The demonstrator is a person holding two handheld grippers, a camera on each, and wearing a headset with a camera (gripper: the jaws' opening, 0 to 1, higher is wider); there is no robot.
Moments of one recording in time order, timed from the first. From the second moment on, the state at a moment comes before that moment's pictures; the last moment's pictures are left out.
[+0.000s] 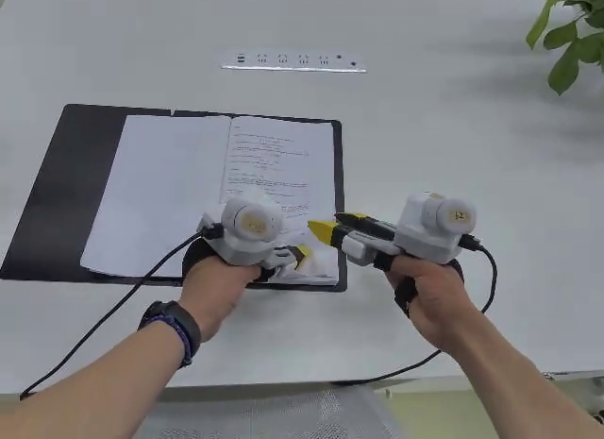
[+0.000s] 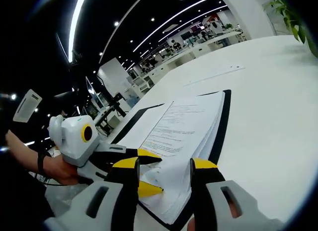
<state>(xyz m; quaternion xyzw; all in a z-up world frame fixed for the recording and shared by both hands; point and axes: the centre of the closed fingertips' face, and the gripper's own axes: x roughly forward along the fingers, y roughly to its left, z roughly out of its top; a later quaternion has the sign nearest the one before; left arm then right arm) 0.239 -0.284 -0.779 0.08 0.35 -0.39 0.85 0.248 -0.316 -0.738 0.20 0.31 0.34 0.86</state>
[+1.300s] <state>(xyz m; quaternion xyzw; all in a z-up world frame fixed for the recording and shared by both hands) 0.210 -0.224 -0.733 0.07 0.34 -0.36 0.87 0.228 -0.308 -0.742 0.28 0.31 0.31 0.85</state>
